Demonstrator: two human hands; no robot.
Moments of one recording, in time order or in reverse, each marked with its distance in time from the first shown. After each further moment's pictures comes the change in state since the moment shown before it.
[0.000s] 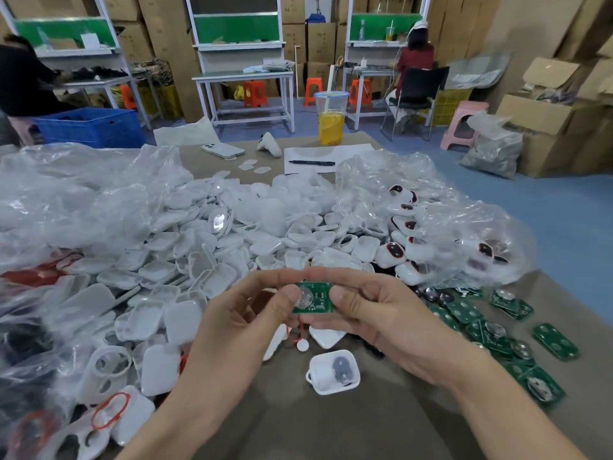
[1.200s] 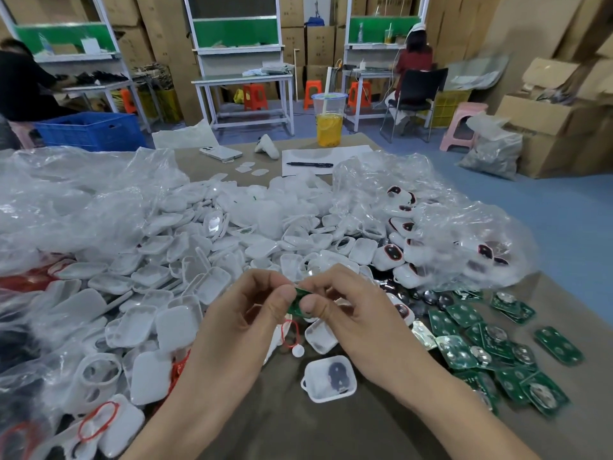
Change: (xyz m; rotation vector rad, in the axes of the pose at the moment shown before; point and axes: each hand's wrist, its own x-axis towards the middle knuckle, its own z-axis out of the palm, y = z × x) left_hand 0.007 -0.004 0.004 0.165 0.023 0.009; right_hand 0.008 0.013 0.015 -0.766 0.301 -0.217
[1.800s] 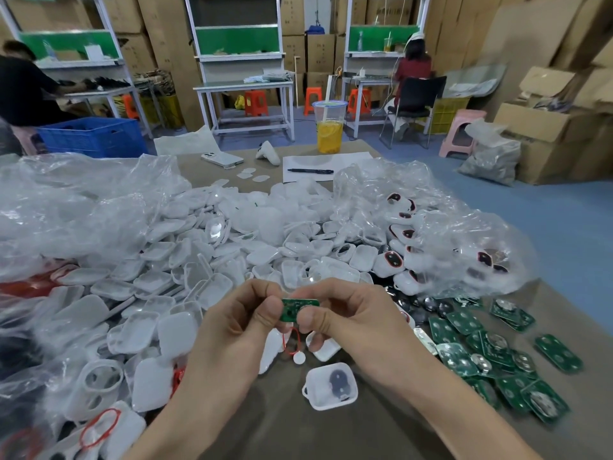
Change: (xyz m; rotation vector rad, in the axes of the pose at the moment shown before) left_hand -0.002 0.004 0.000 -0.259 -0.024 -0.035; right_hand 0.001 -0.014 -0.001 0.457 -0.108 0.132
